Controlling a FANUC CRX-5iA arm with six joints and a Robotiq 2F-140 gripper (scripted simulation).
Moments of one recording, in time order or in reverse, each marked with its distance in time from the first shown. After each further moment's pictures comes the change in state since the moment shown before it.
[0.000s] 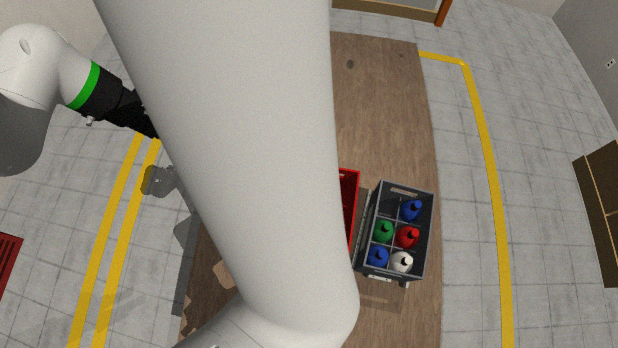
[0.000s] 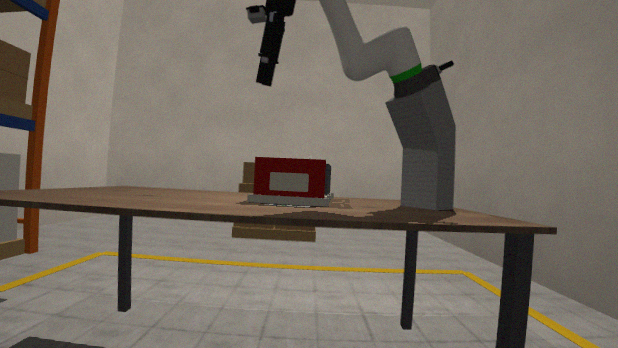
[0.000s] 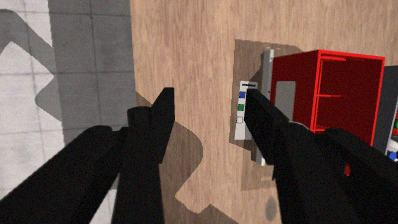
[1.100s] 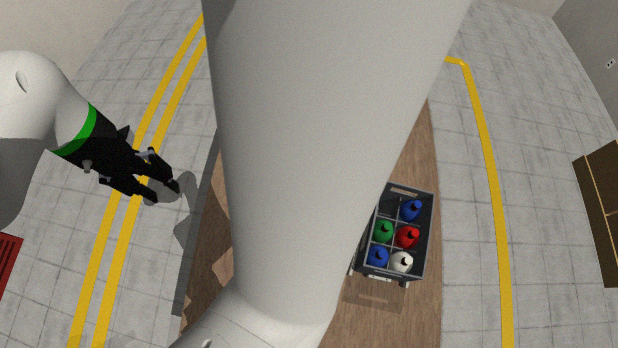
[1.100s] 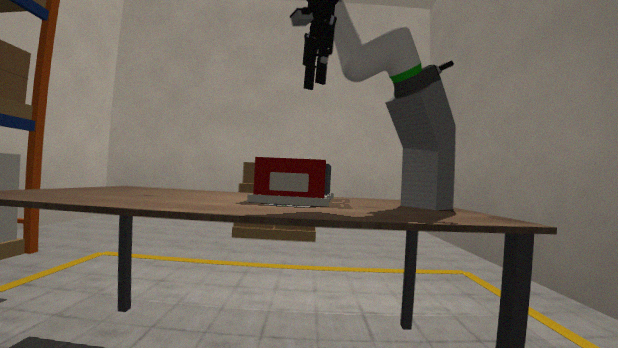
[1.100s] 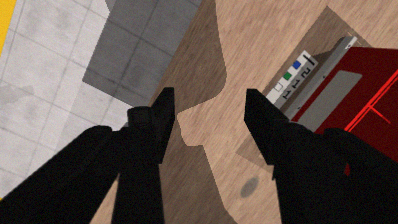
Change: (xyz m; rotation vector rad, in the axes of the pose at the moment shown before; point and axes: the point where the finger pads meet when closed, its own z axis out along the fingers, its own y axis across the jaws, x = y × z) arm -0.134 -0.004 -0.026 0.260 -0.095 -0.515
